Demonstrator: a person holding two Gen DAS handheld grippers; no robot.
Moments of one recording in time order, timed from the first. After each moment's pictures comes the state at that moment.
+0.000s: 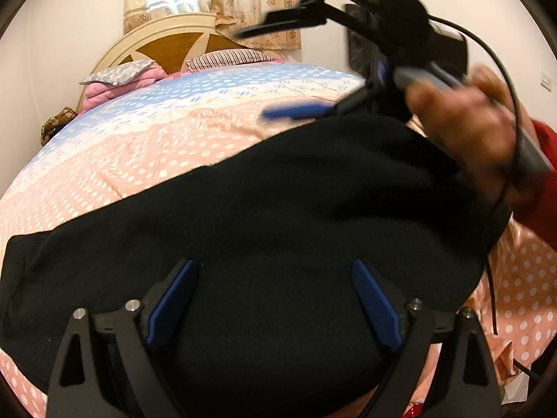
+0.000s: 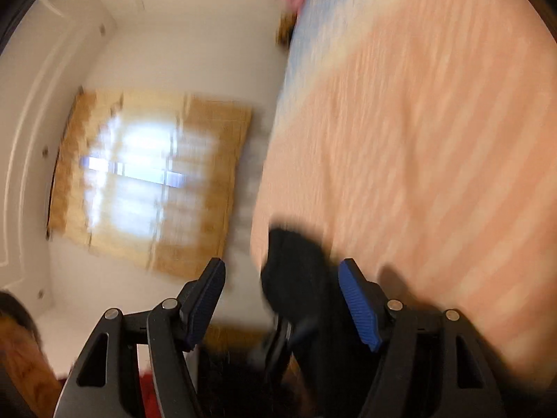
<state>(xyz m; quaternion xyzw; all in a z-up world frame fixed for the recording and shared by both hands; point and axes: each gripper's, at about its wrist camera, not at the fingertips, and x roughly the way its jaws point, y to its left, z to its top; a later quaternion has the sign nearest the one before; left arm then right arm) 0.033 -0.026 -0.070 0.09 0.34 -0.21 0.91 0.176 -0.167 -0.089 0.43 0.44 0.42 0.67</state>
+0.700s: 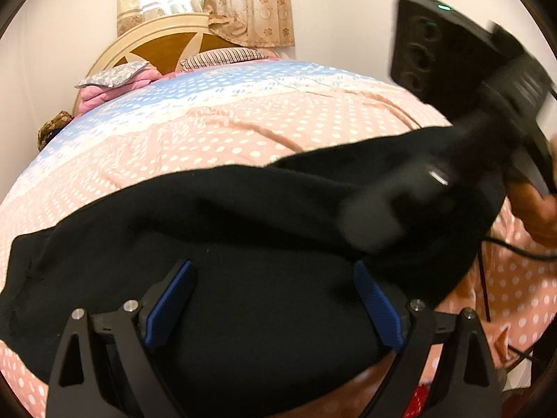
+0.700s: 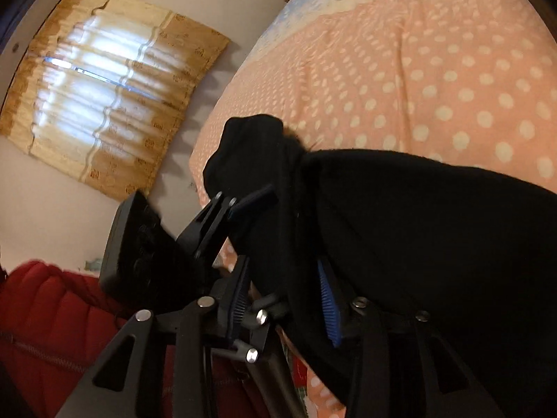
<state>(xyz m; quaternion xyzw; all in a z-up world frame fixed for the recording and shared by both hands) 0.011 -0.029 -0.069 0.11 0.34 -0.22 0.91 0.082 -0.130 -0.084 0.21 0.53 0.43 0.70</state>
